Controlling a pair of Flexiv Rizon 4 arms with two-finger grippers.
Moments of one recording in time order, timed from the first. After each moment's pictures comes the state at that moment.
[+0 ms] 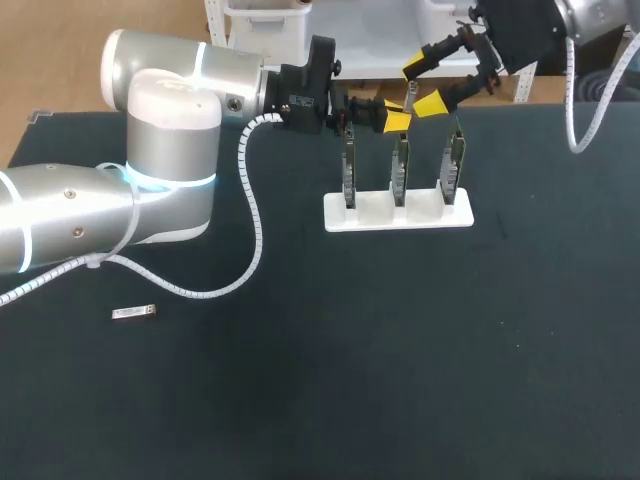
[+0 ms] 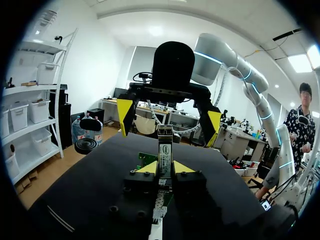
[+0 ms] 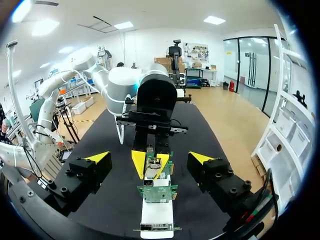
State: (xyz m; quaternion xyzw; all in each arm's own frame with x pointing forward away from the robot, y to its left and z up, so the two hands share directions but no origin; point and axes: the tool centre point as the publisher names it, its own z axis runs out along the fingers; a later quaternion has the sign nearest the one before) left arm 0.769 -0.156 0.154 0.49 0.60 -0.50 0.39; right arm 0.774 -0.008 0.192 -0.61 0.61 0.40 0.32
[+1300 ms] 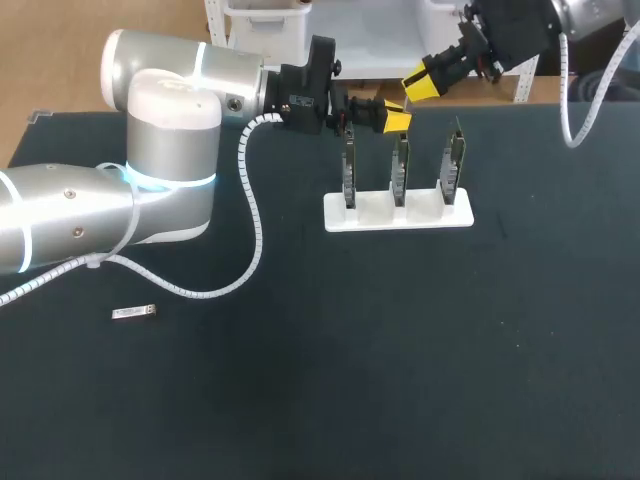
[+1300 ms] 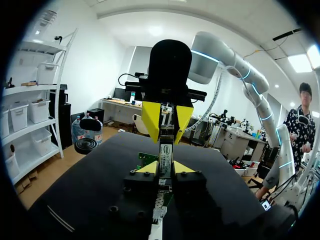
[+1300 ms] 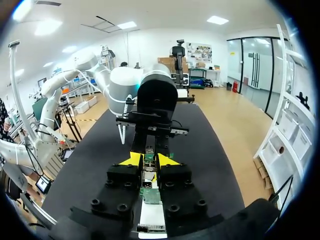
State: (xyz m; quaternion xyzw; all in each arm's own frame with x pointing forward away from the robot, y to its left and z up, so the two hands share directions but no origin) left arm 0.769 -0.156 0.154 0.49 0.60 -0.50 0.39; right arm 0.777 -0.005 0.191 -0.62 0.60 0.40 0.31
